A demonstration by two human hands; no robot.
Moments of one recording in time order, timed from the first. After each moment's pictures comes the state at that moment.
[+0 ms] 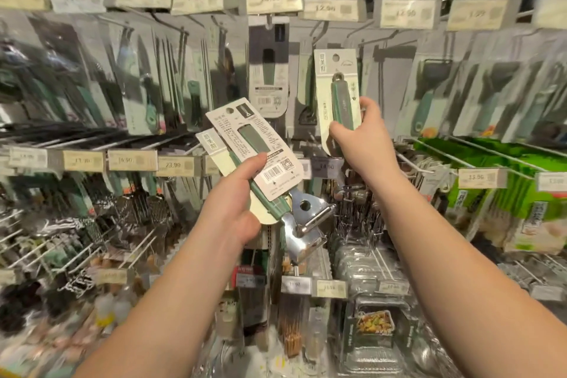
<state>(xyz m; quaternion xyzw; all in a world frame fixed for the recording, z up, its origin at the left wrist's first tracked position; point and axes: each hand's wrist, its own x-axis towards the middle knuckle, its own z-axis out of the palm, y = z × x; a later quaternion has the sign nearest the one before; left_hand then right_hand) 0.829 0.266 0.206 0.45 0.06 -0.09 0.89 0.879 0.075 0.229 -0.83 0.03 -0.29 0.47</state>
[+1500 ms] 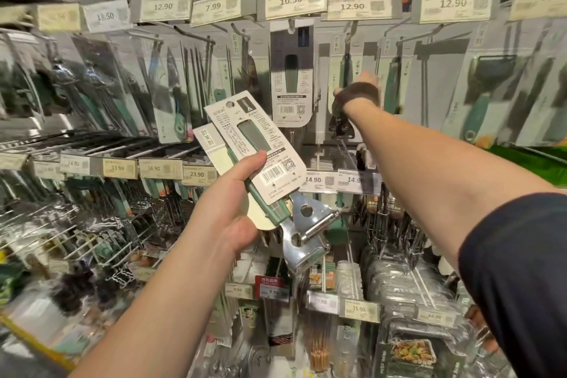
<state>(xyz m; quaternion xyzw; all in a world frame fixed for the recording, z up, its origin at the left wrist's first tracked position) 0.843 0.277 0.224 0.46 0.07 -0.03 0.89 1.106 0.073 0.278 -0.87 0.14 -0.25 0.40</state>
